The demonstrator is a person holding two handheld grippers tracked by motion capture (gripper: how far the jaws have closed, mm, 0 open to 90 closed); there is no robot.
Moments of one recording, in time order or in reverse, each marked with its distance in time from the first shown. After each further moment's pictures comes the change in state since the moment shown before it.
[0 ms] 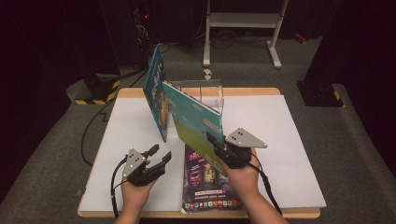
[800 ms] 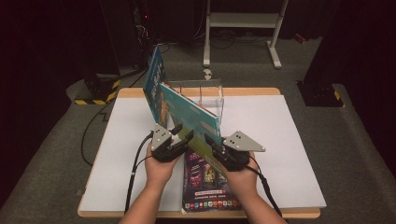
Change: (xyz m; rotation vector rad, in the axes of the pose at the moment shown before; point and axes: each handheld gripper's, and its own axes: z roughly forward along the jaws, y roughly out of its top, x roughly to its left) left arm -0.038 0.018 0.078 0.003 -0.033 -0.001; right arm 0.007 -0.004 -0.001 -0.019 0.008 -0.019
